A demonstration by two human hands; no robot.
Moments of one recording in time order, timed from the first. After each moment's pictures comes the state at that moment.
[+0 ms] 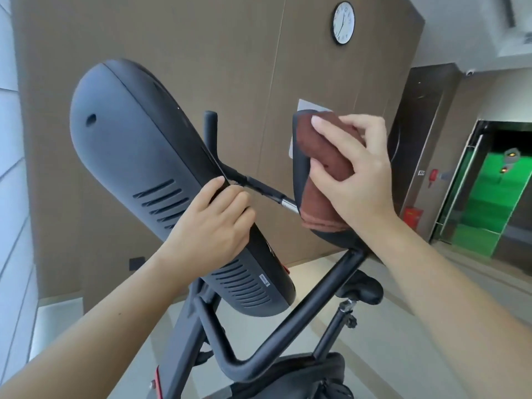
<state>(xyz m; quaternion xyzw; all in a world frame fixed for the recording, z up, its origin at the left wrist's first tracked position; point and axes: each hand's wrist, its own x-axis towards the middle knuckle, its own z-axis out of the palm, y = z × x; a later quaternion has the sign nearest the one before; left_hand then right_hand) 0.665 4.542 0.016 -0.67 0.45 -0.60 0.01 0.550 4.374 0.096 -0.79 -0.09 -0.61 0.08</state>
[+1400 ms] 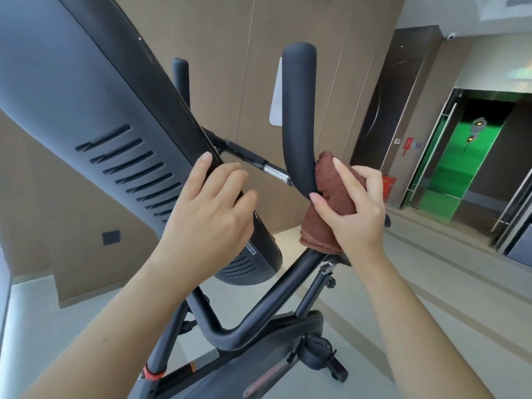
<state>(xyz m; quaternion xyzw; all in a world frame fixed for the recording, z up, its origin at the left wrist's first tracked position) 0.640 4.523 -0.011 -0.72 0.44 -0.52 -0.10 0.551 4.313 -0.013 -0.78 0.03 -0.62 0.10</state>
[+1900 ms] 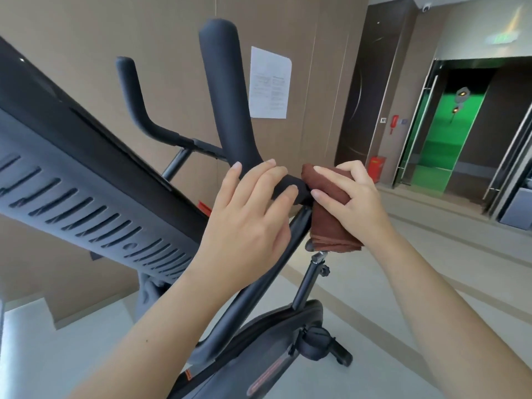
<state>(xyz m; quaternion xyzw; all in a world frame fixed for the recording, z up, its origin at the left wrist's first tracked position) 0.597 4.435 -0.012 -0.64 0.54 -0.49 -0.24 0.519 4.238 -0.009 -0.86 0.11 -0.47 0.14</state>
